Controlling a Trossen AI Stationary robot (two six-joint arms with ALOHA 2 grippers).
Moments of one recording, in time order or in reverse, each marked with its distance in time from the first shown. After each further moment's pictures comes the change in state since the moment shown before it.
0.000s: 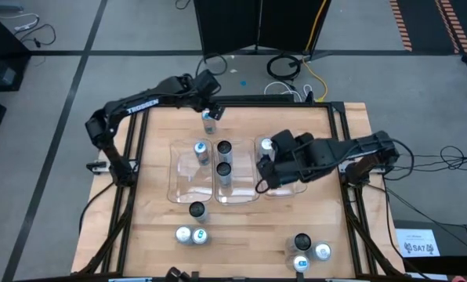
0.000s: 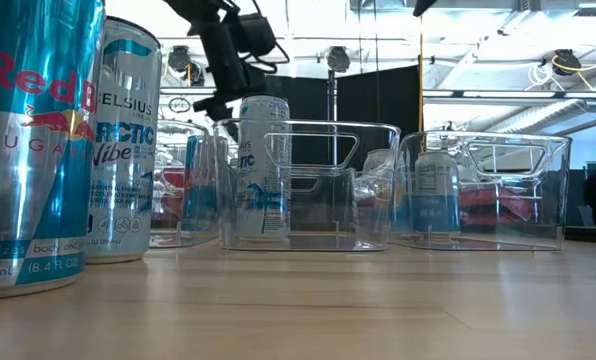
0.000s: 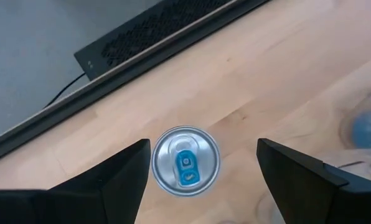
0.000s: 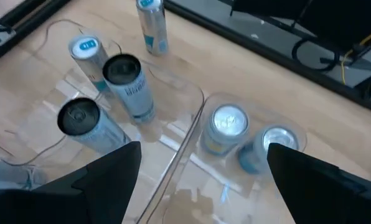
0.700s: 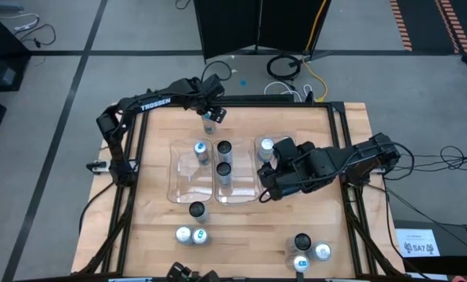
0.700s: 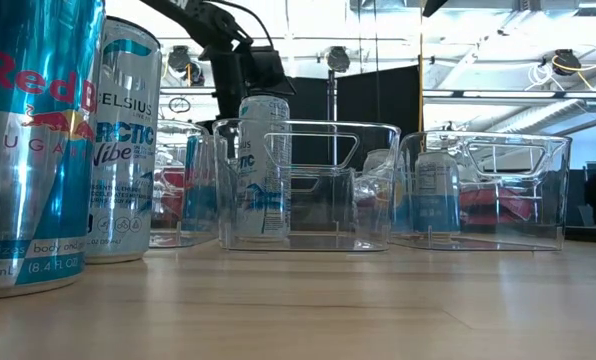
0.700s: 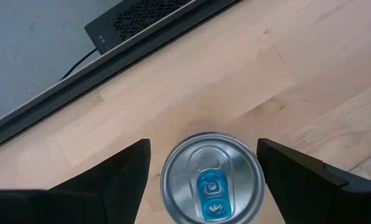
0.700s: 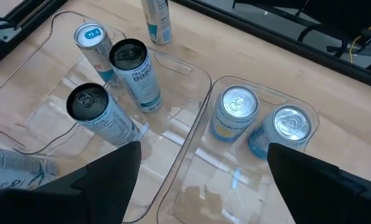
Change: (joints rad) left arm 0.024 0.117 0.000 -0.017 -0.026 0.001; right arm 0.058 0.000 -0.040 0.000 -0.004 0.116
